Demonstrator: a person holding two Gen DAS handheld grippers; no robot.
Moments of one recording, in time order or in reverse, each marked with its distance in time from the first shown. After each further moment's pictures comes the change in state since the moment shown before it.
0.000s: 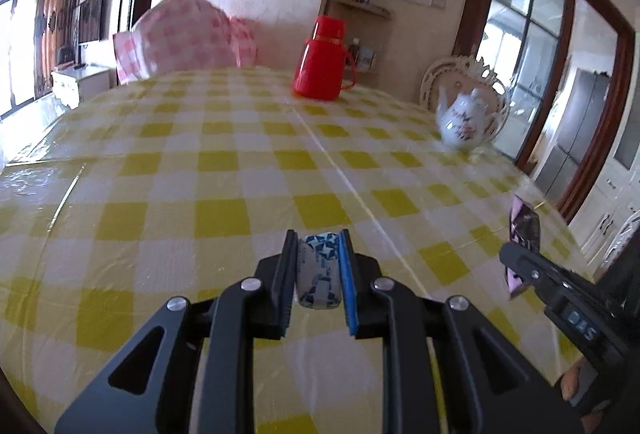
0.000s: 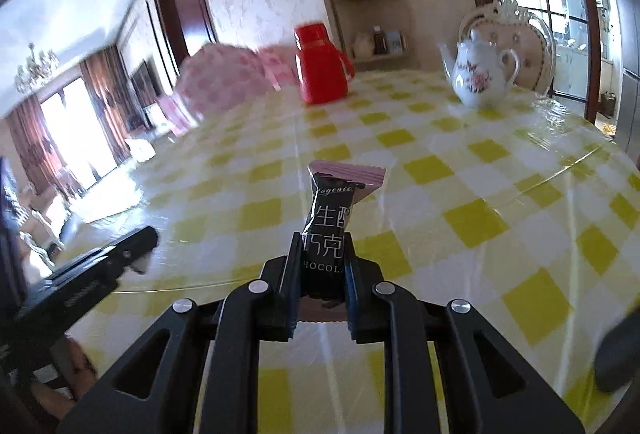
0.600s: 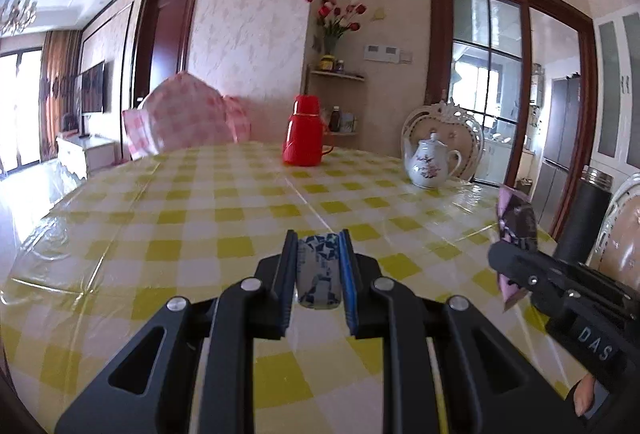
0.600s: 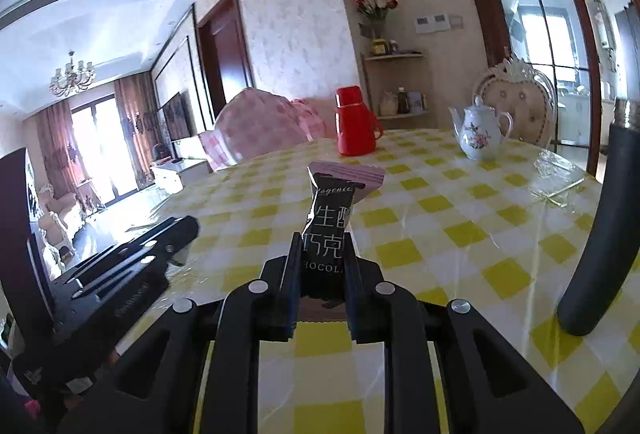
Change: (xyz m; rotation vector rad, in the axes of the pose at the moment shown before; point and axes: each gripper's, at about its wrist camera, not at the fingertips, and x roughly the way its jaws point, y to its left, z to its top) left arm -0.126 -0.040 -0.043 0.122 -0.247 0.005; right arm -0.115 0.044 -0.037 -0.113 -0.170 0.049
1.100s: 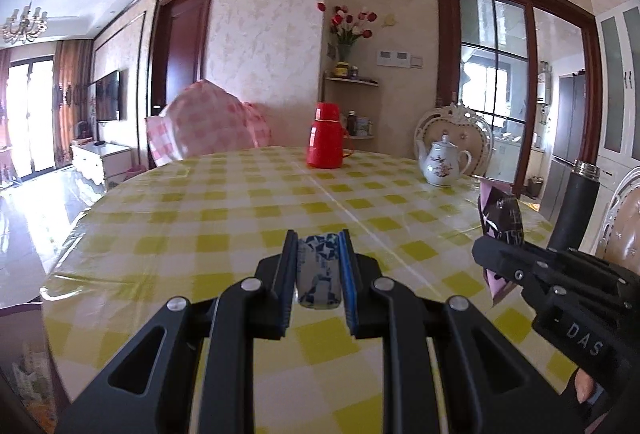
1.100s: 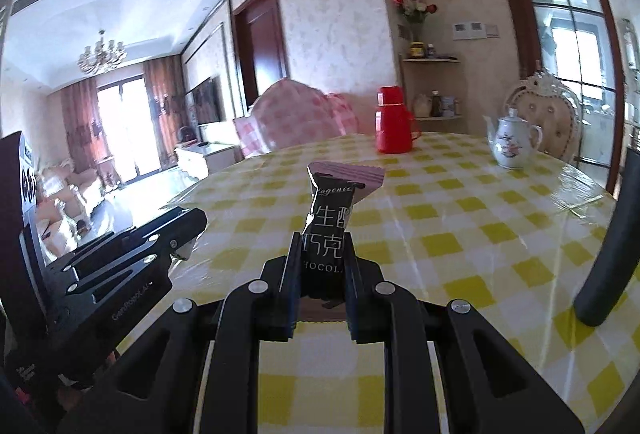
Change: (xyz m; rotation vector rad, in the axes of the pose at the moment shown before) left arm -0.071 0.040 -0.010 0.010 -0.010 0.070; right arm -0.028 0.067 -0.014 -0.083 0.032 0.104
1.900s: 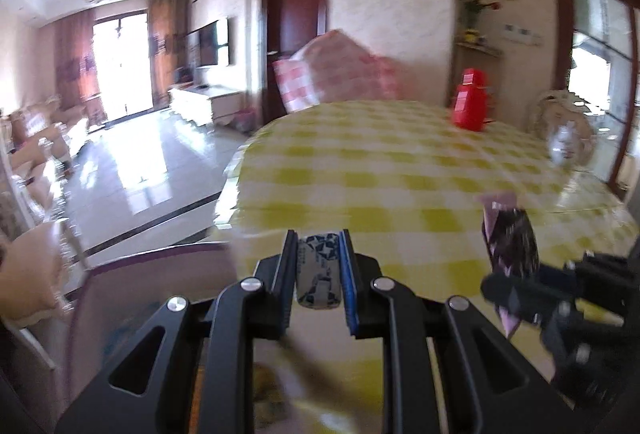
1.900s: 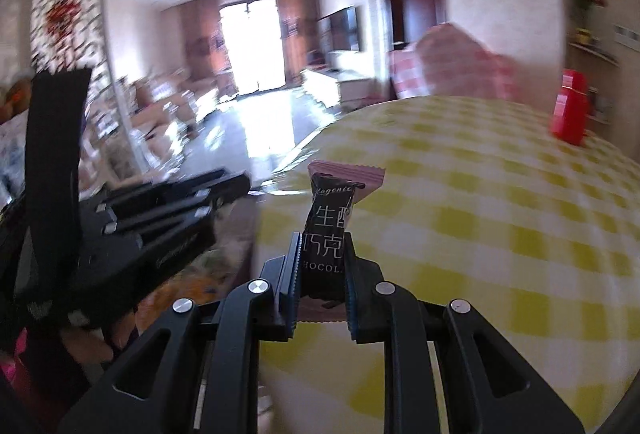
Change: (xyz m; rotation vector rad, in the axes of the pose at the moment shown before) left arm -0.090 0.211 -0.025 -0.128 0.205 0.395; right arm 0.053 0.242 -0.028 -0.269 0.271 0.467
